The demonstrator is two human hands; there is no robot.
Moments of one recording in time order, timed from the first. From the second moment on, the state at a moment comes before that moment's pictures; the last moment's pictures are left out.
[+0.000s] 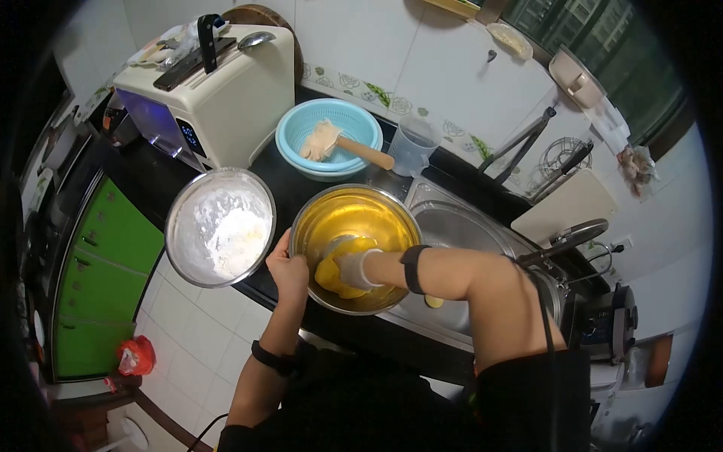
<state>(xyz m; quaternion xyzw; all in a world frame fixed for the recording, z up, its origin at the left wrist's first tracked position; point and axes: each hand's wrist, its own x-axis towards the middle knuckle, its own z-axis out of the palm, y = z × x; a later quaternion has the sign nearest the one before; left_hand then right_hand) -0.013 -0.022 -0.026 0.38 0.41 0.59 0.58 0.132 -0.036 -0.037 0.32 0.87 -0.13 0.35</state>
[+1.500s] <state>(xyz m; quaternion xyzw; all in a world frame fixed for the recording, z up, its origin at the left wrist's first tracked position) -0.011 -0.022 -0.043 0.38 0.45 0.60 0.53 0.111 -0.017 -0.036 0.41 0.86 -0.12 0.28</state>
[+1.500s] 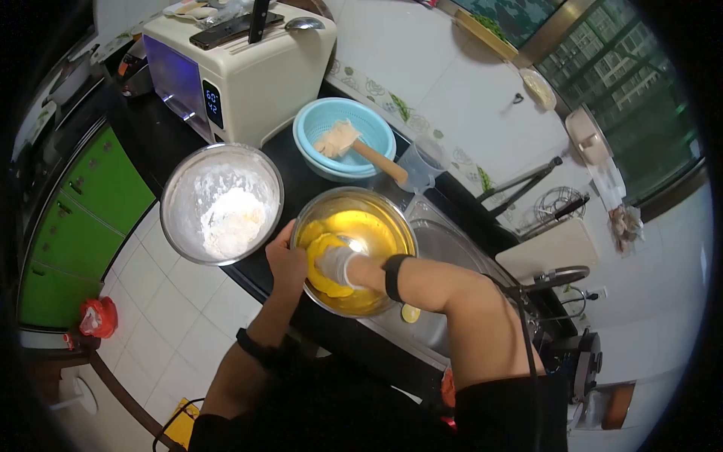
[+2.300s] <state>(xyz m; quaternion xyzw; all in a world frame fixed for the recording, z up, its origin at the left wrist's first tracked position) -0.013 -0.055 0.003 0.42 0.48 0.55 0.54 0.171 -0.125 0.001 0.67 0.64 -0.07 -0.37</state>
